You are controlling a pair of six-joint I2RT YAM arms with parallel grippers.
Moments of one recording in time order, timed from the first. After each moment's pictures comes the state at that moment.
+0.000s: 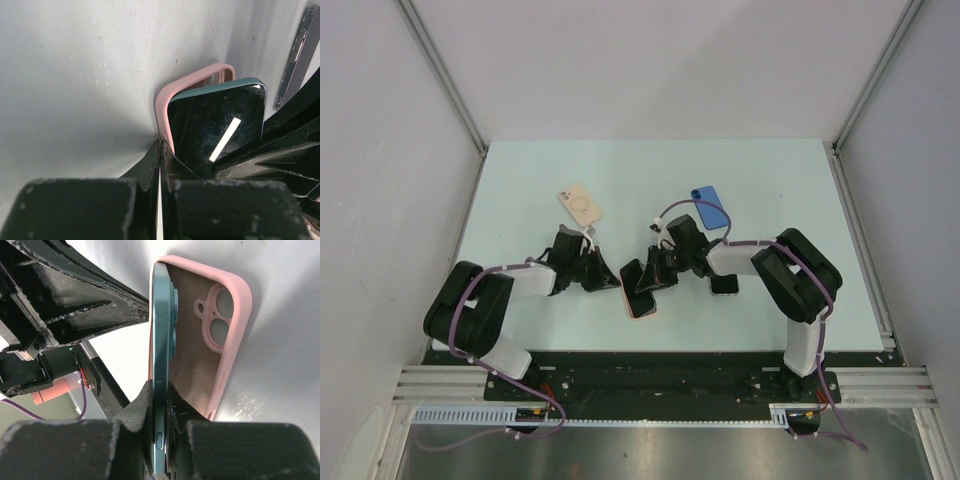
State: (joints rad) left arm -0.36 1.55 0.56 0.10 0.42 -0.72; right arm 0.70 1.90 0.99 0.09 -0.65 0.71
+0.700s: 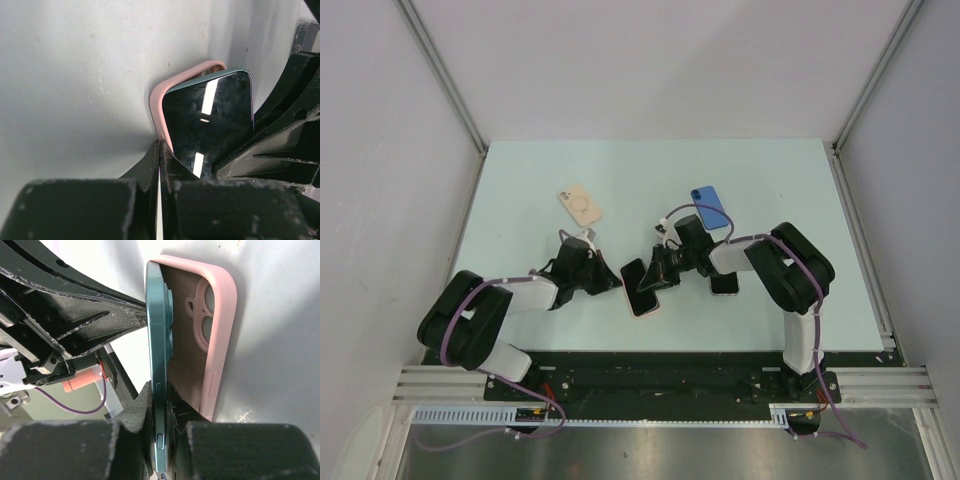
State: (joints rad) left arm -0.47 1.50 0.46 0.26 0.26 -0.80; right arm 0.65 1.98 0.97 0.21 -0.79 0.79
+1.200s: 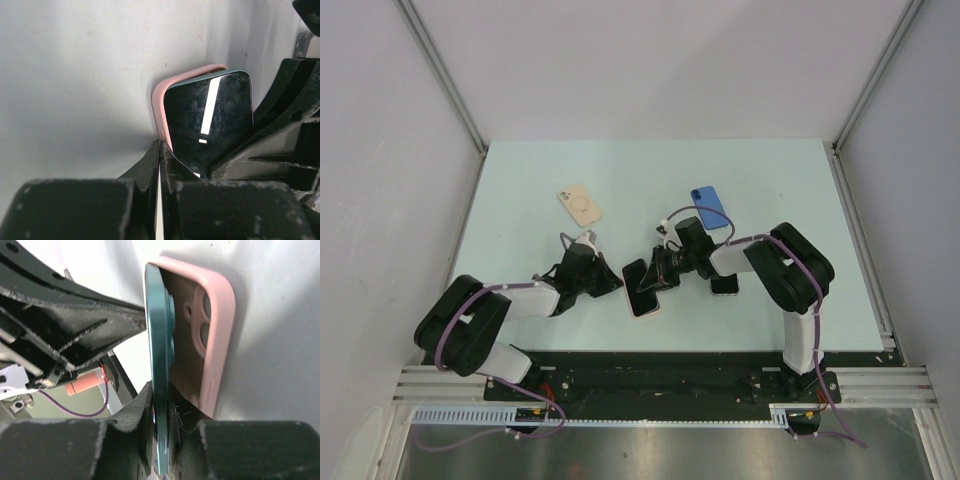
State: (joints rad) left arm -0.53 1.46 0.42 0.30 0.13 -0.84; right arm 0.63 1.99 0.94 0.28 -0.81 0.83
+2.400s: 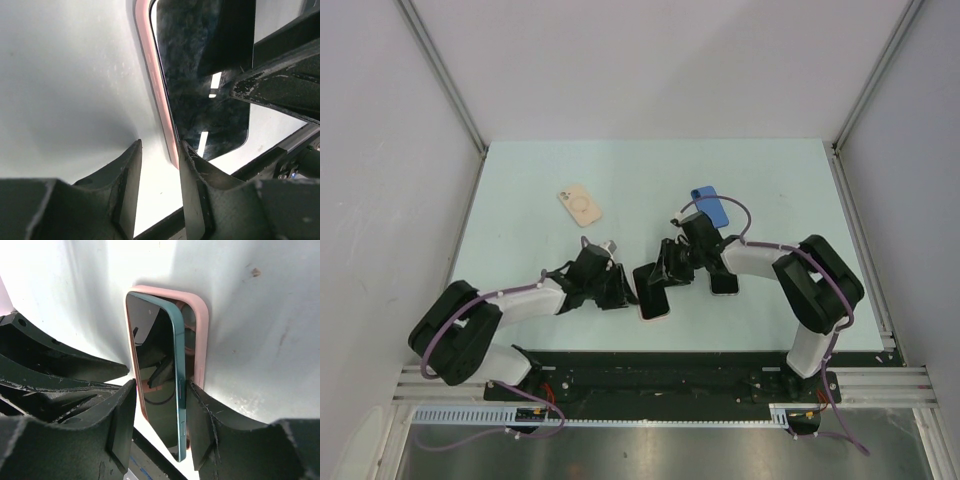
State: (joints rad) left arm -0.65 1.38 0.52 -0.02 0.22 -0.82; right arm 0.64 1.79 0.94 -0.04 -0.48 0.75
